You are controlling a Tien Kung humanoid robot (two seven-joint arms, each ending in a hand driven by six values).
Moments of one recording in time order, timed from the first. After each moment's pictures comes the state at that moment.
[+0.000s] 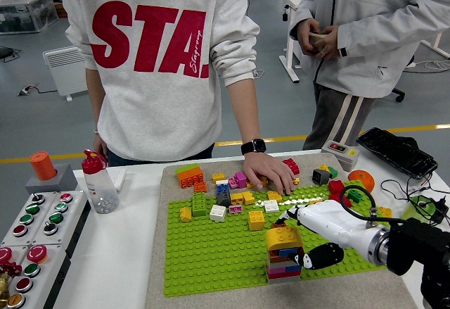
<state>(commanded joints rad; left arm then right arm) -0.12 0.03 -1.35 -0.18 1.35 0.13 0.24 0.68 -0.69 0.61 1.78 -1.74 0.13 -0.35</state>
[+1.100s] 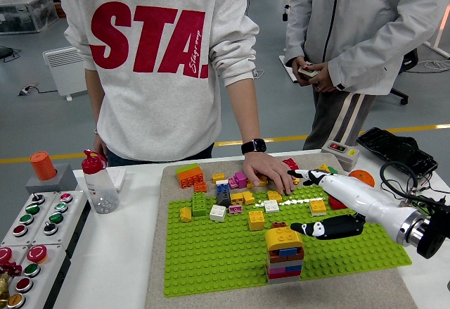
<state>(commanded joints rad) -0.11 0.02 -1.36 -0.18 1.37 0.13 0.24 0.55 -0.76 0.82 1.78 -1.54 -0.09 -0.12</state>
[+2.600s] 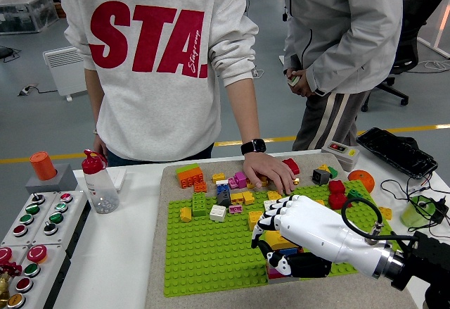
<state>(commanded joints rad) -0.11 0.03 -1.36 -0.18 1.36 0.13 0.24 0.68 -0.74 0.52 1.78 -1.86 -0.25 0.13</state>
